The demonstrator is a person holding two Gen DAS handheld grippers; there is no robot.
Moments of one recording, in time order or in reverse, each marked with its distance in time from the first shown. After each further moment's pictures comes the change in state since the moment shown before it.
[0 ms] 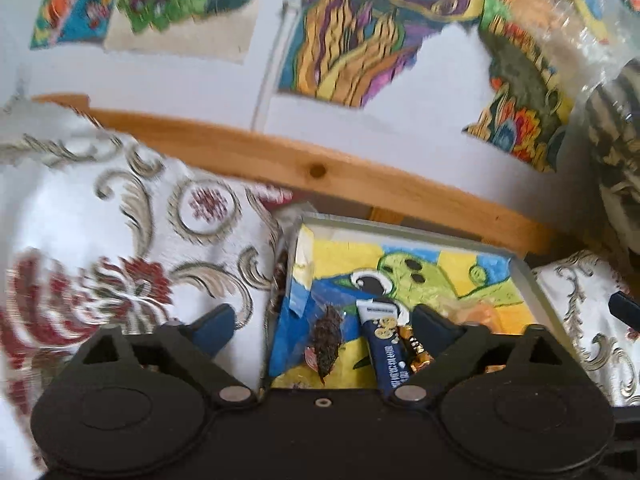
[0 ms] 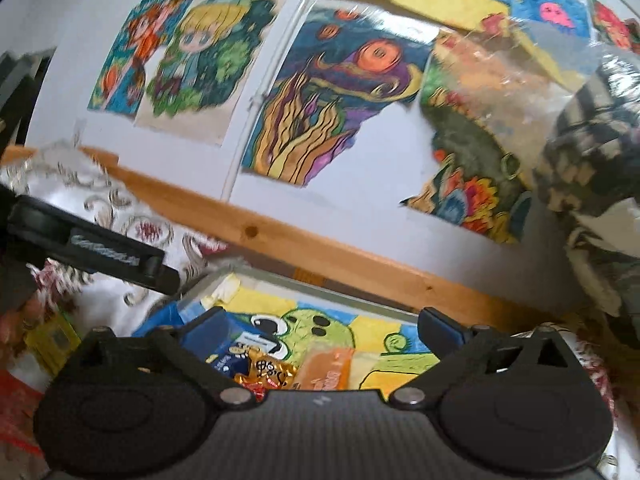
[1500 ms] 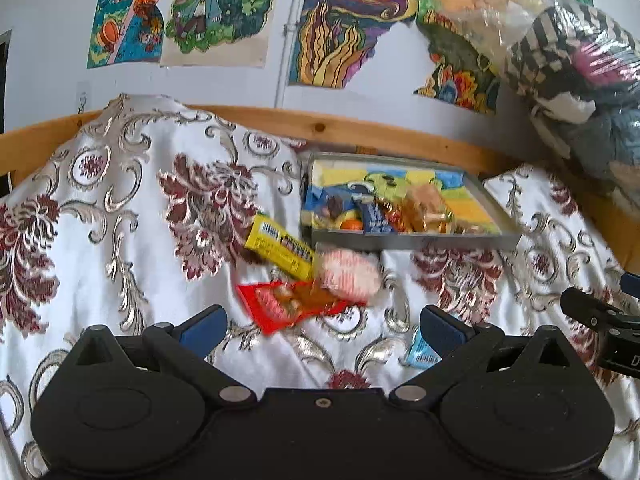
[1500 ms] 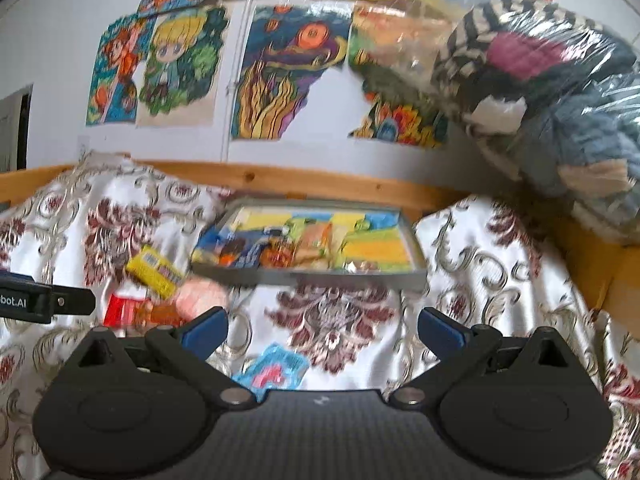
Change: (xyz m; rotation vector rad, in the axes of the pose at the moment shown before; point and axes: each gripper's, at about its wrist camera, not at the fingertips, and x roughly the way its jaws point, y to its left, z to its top) left arm -0.216 -0.002 -0.130 0.117 0.048 0.048; right arm -0.198 0.000 -0.062 0.215 0.163 -0.042
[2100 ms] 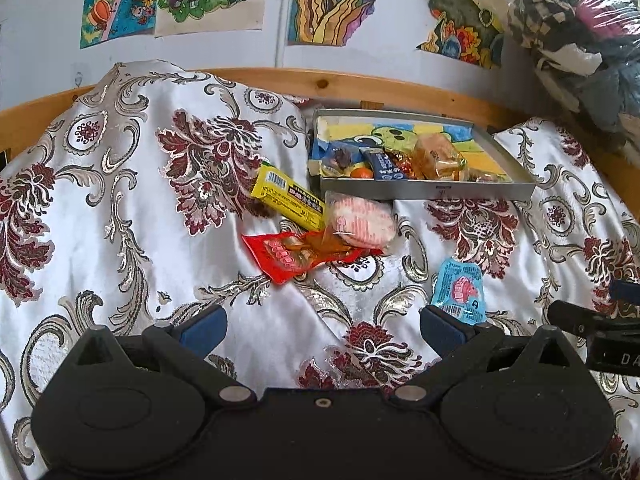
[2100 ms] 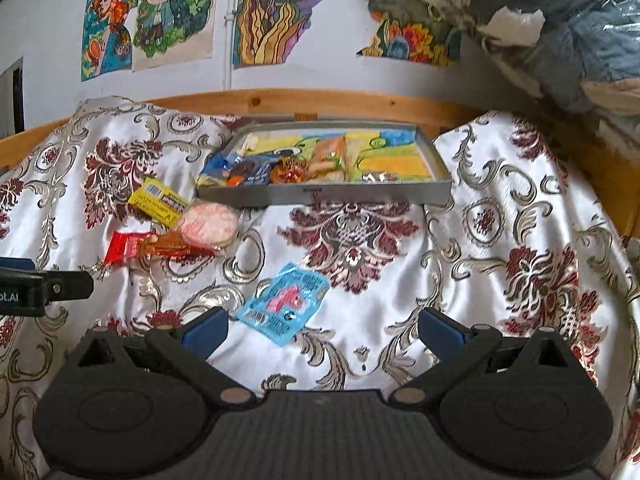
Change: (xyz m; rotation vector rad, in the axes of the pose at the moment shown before) left arm 0.018 0.002 -0.024 0.044 0.095 0.027; right arm 0.028 0.000 -0.031 0.053 0.207 0.050
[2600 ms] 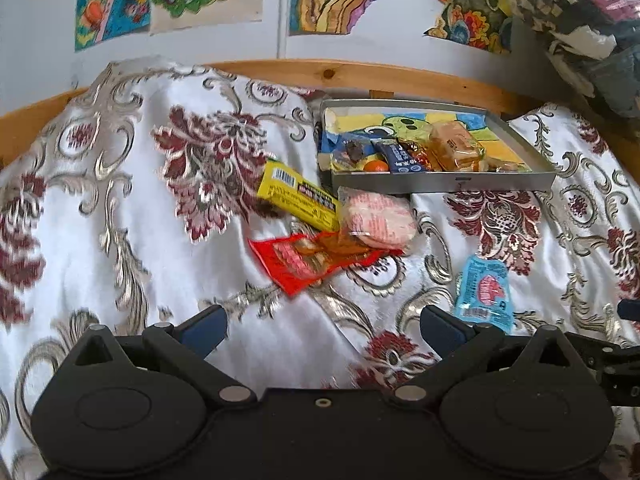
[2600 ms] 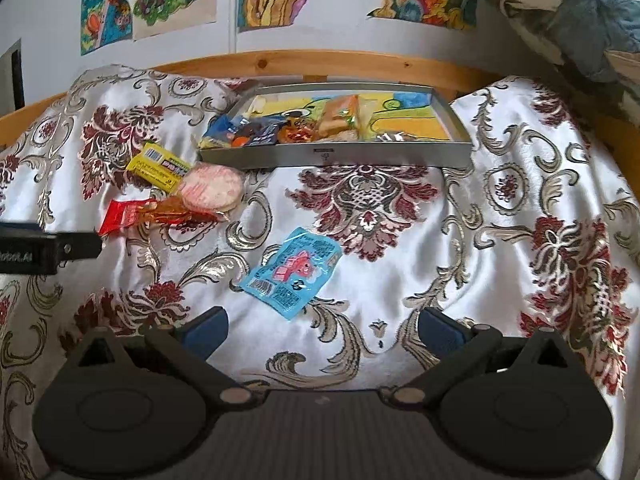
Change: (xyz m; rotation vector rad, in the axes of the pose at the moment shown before) left arm 0.029 0.004 0.009 0.052 0.011 0.037; right arm 0.027 0.003 -0.004 -0.009 0.096 0.033
